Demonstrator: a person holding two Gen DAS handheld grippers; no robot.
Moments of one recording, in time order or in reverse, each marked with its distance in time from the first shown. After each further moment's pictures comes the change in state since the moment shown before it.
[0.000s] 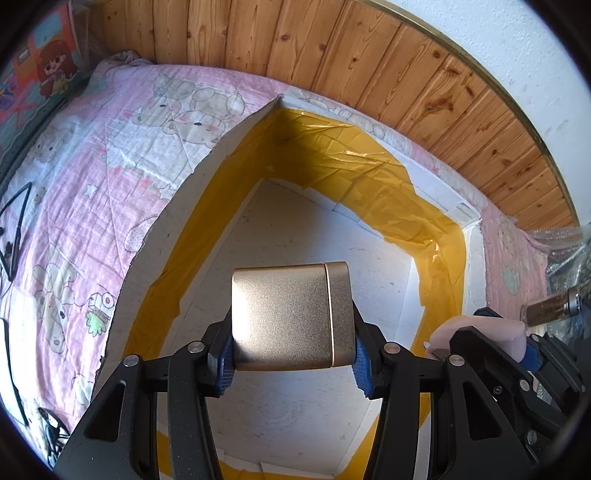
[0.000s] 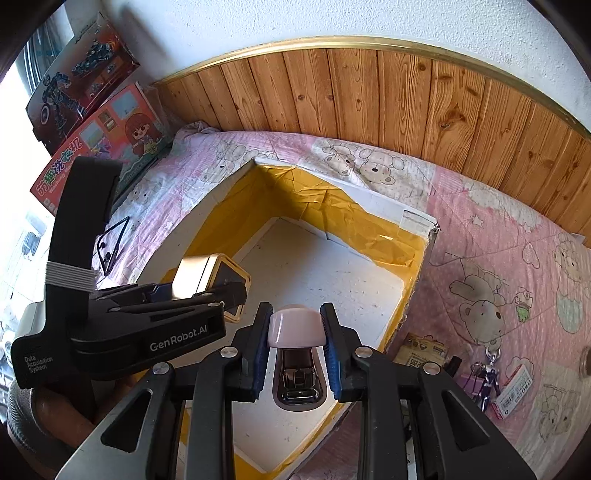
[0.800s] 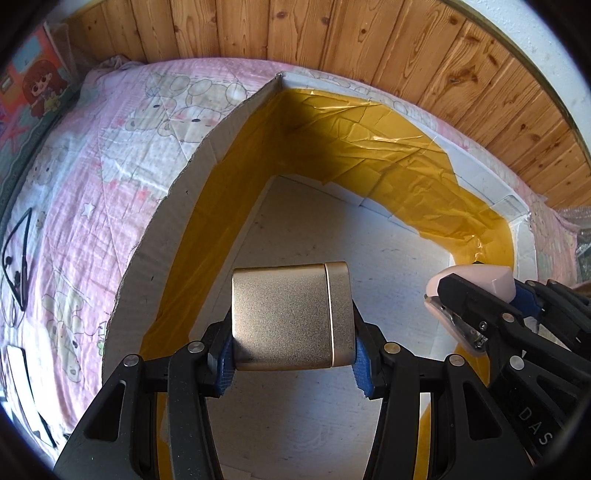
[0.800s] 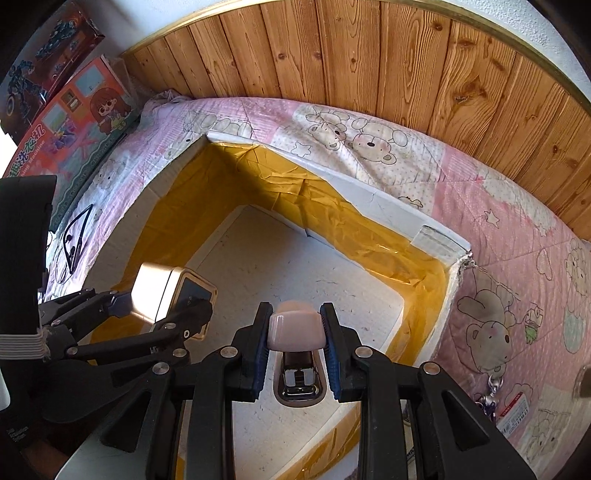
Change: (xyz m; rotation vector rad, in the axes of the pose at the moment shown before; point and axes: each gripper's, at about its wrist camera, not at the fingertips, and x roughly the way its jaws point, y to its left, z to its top) left arm 0.041 0.001 0.017 0.074 0.074 0.106; right arm 0.077 -0.010 0.039 -0.004 0.153 -0.053
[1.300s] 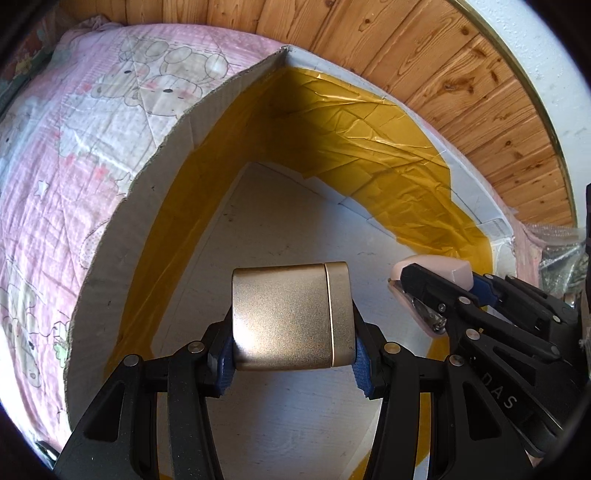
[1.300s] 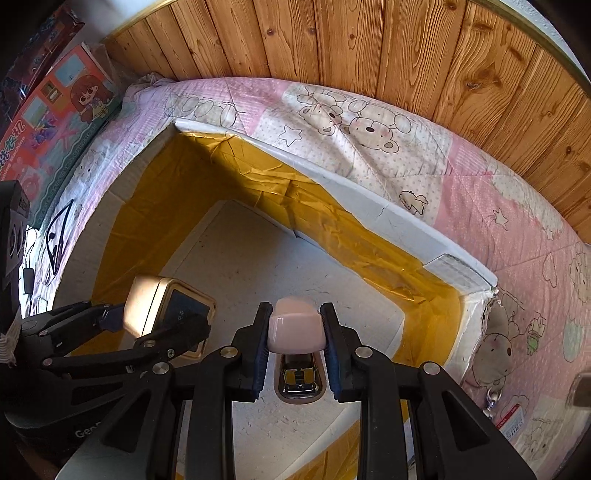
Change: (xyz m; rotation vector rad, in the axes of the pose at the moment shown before) left arm 0.020 0.014 0.010 -0.068 0.075 -0.200; right arm 0.029 -0.003 0.024 -0.014 0.085 -0.040
